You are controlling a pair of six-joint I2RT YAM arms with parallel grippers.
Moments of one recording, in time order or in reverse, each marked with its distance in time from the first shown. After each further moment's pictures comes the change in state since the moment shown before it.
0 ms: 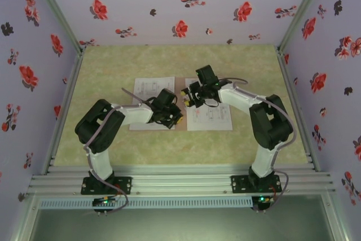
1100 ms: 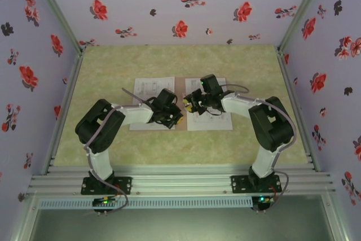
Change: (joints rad) left arm 0.000 0.003 0.002 0.000 0.001 0.000; right arm -0.018 -0.016 -0.188 0.230 -0.052 -0.065
